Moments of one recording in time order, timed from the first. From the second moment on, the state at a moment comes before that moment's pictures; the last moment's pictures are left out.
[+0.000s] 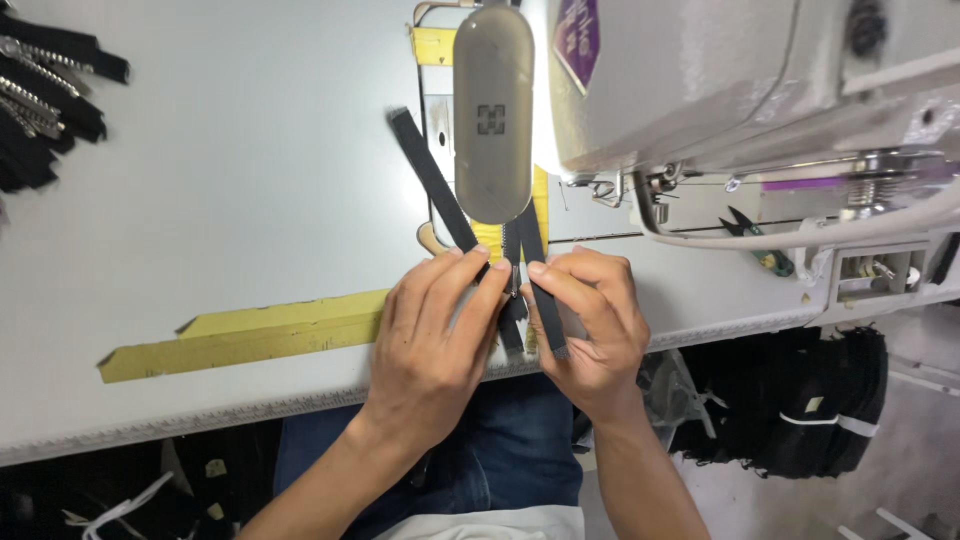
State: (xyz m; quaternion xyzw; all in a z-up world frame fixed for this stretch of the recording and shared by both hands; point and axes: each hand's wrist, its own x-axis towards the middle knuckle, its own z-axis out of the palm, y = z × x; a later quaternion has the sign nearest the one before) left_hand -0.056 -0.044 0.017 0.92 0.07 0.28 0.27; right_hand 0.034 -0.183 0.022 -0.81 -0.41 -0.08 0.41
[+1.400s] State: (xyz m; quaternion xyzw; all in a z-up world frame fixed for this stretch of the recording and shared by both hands) left_hand -0.041 -0.019 0.005 0.95 0.00 0.26 0.18; right_hand 0.043 -0.167 0.014 -0.83 -0.45 -0.09 0.32
